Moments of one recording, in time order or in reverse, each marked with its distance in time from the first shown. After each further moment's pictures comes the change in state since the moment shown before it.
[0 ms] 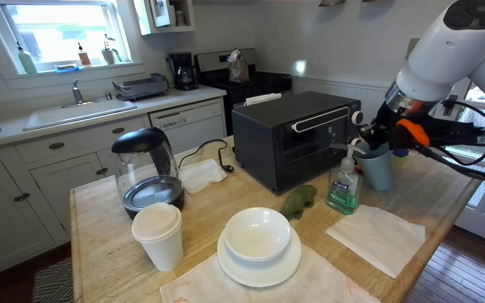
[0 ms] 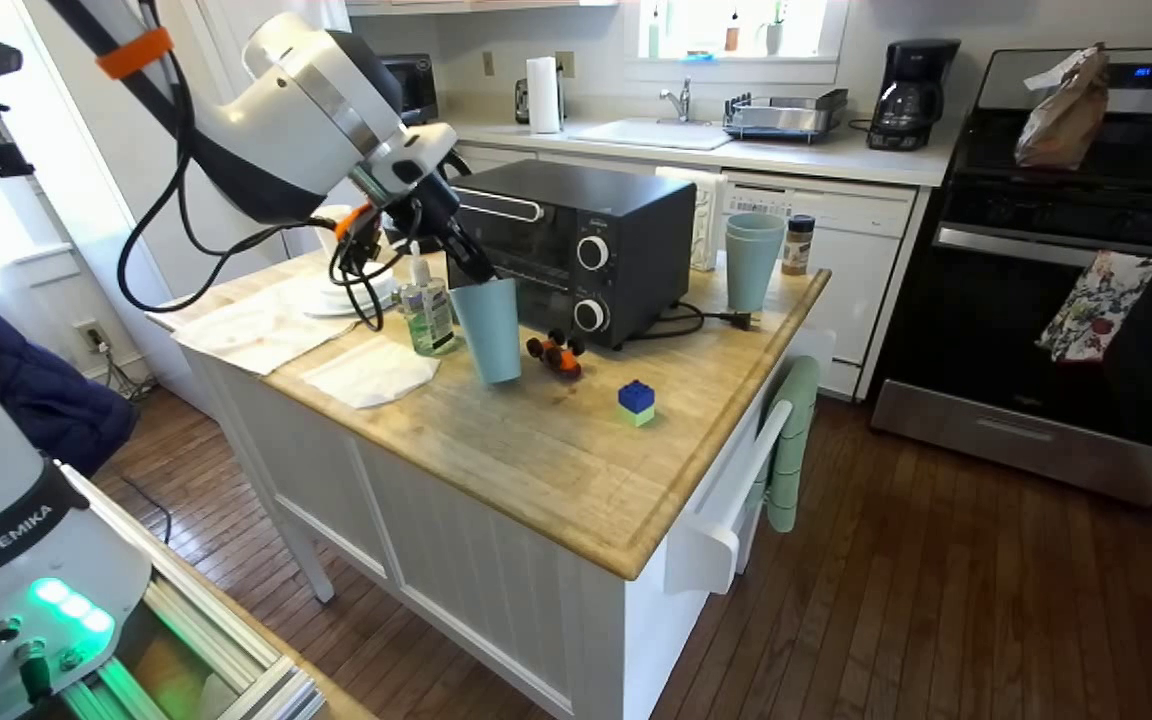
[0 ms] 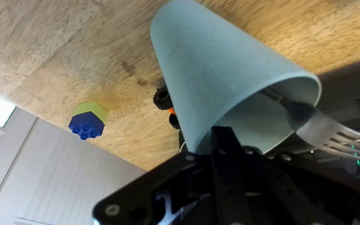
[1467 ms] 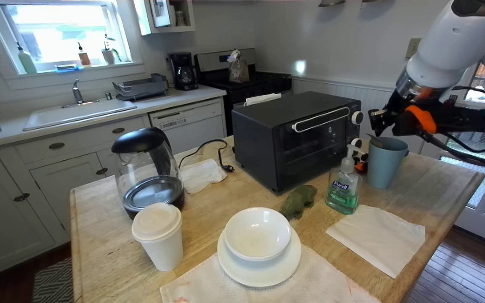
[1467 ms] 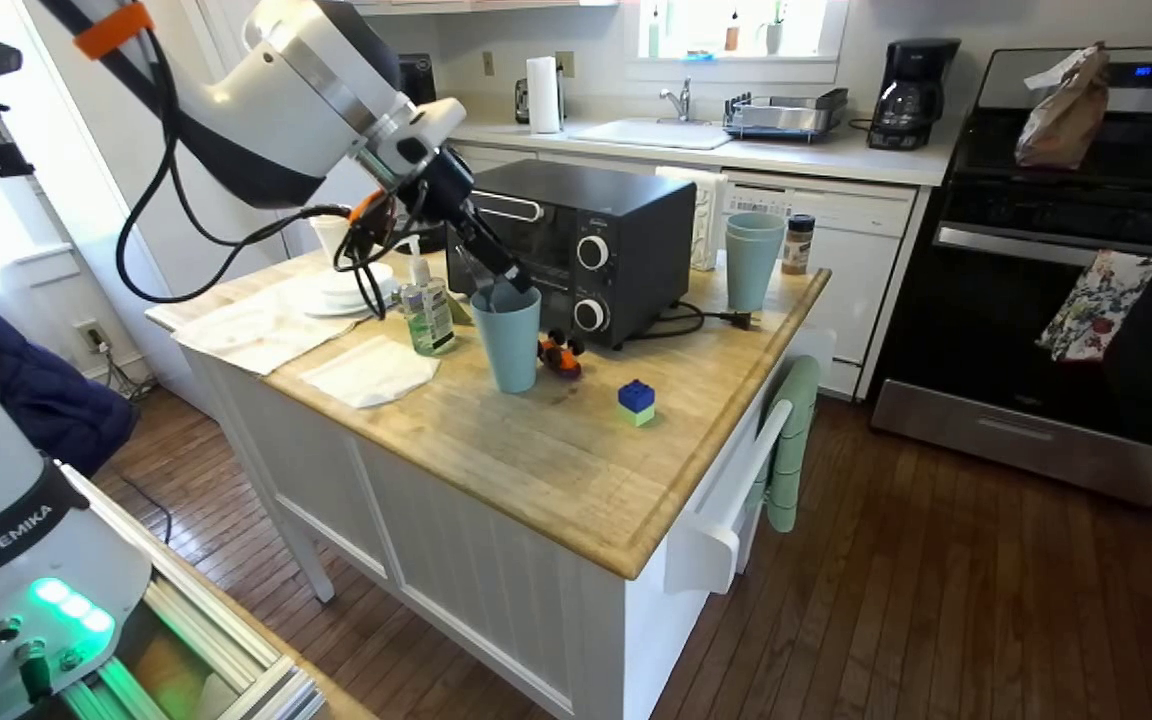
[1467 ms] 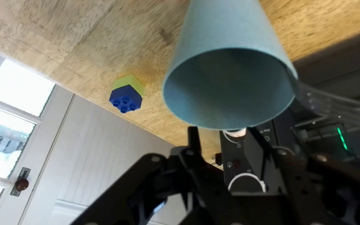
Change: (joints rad) arm -0.011 -0.070 -0.041 -0.009 0.034 -0.047 -0.013
